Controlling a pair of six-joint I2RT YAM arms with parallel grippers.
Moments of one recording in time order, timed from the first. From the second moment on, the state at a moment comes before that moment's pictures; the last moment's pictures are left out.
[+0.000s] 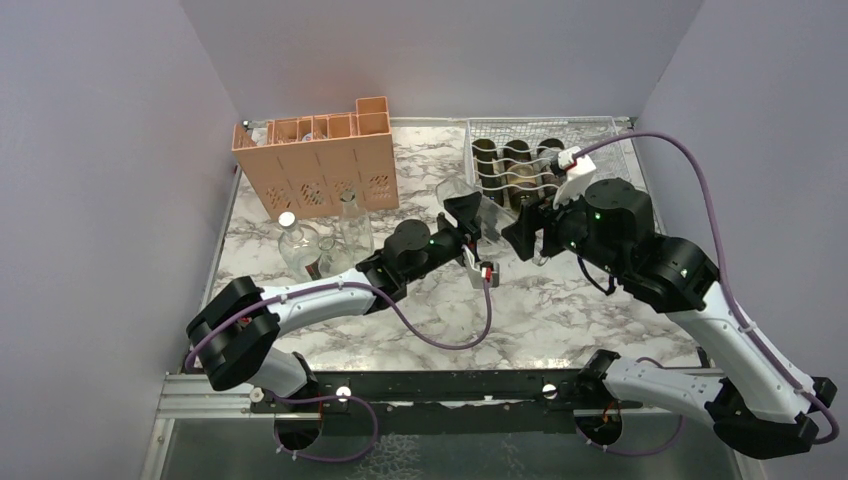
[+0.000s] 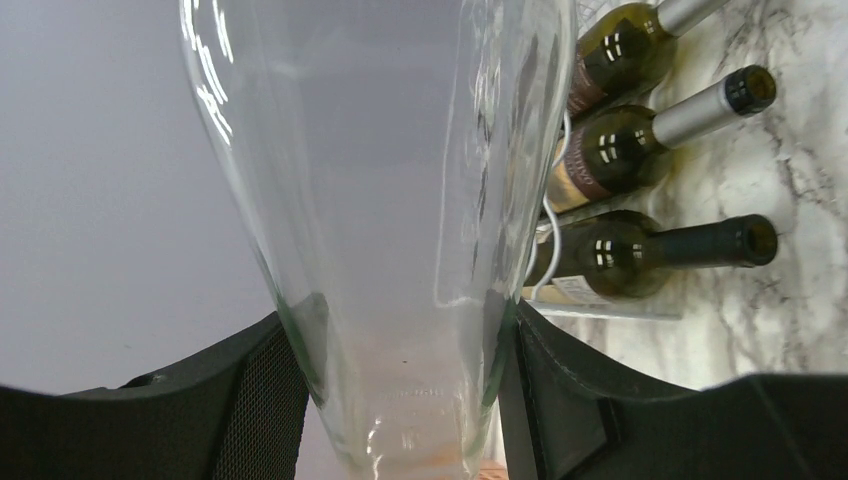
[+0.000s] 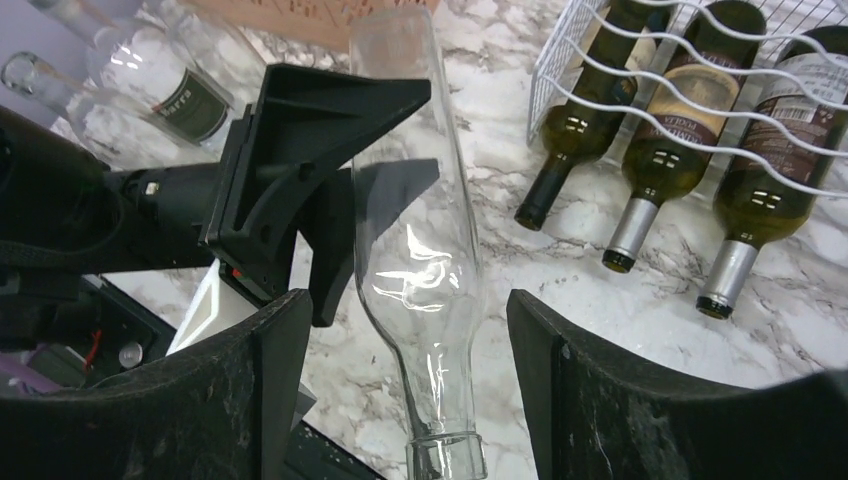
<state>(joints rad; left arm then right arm) -0.96 1.44 0.80 0.62 0.06 1.27 0.80 0.95 1.36 -0.81 0.20 0.23</state>
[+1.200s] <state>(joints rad) -0.96 1.43 0.82 0.52 0.17 1.57 0.80 1.08 1.16 -0.79 0.14 0.22</state>
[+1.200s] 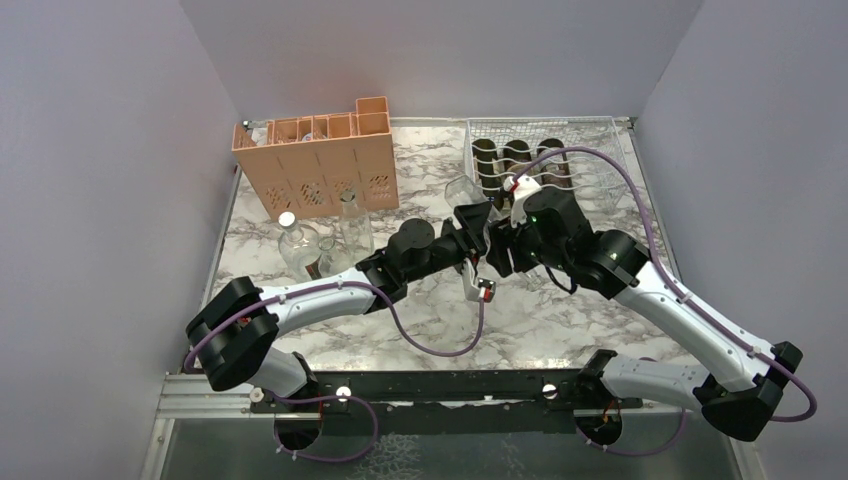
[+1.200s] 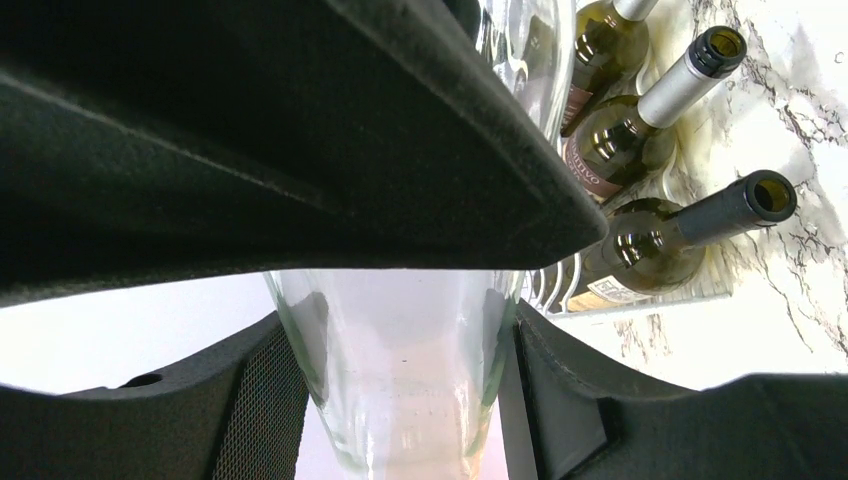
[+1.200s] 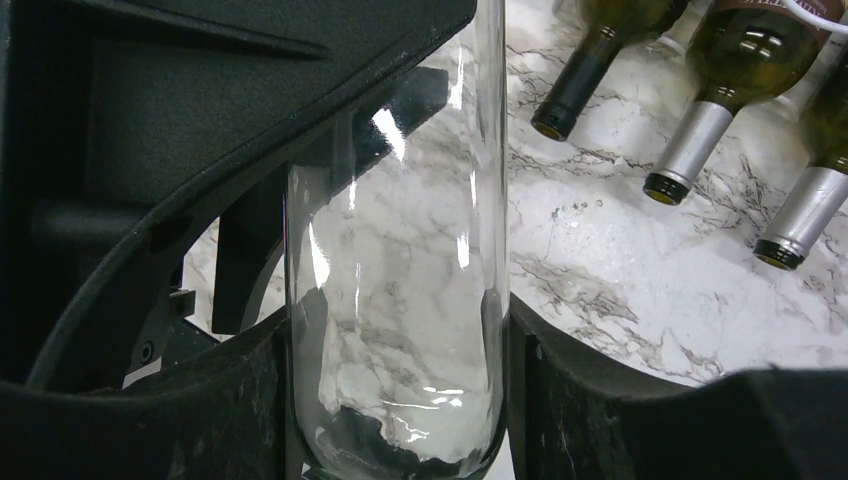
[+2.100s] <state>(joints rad) -0.96 1.38 0.87 0.54 0.25 1.26 0.80 1.07 1.18 -0.75 0.40 0.20</state>
